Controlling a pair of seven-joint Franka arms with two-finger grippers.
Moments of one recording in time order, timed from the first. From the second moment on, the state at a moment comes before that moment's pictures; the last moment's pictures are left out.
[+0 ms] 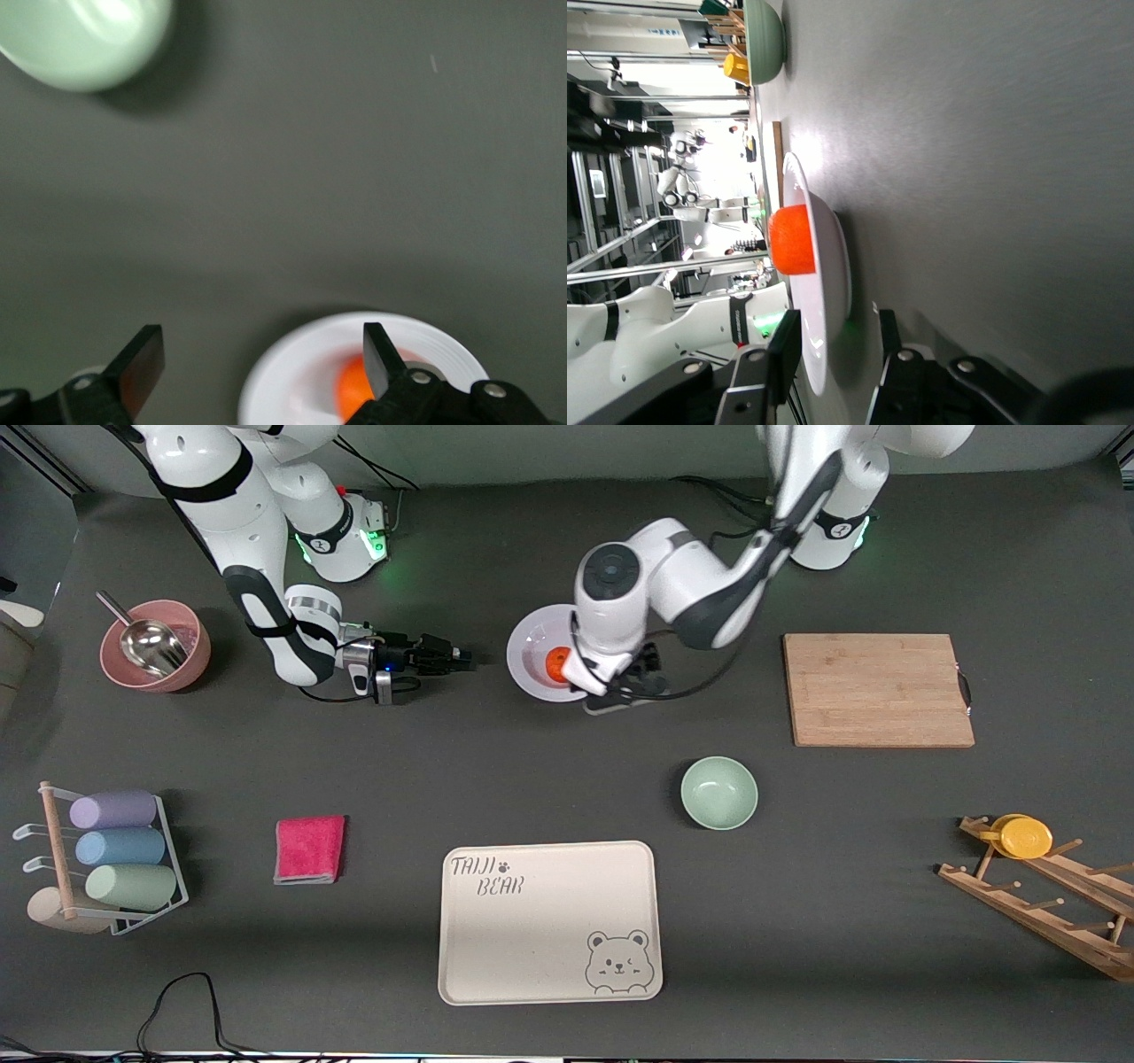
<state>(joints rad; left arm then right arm) -0.46 0.33 -0.33 -1.86 0.10 2.10 -1.03 0.40 0.43 -0.13 -2.69 1.87 1.85 -1.48</state>
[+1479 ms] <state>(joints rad) -0.24 0.02 0.20 -1.74 0.05 1.60 -0.07 0.40 0.45 0.16 -2.62 2.20 2.02 -1.51</state>
